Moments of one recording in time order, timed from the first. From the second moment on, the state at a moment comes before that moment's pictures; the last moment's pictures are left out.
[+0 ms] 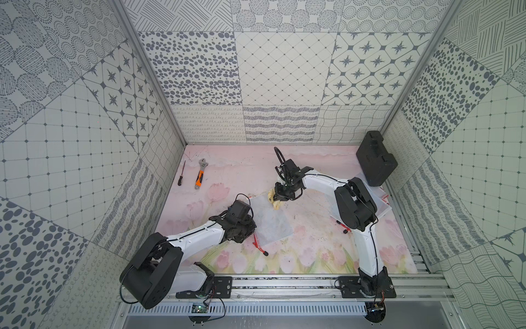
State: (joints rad) left arm -0.59 1.29 0.49 -0.26 0.16 -1.16; right arm 0.58 2.21 1.66 -0.65 -0.40 0.63
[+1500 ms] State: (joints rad) left arm -0.58 1.33 0.52 -0.28 0.18 -1.13; right arm 0.84 2.42 1.87 -0.46 -0.67 0.79
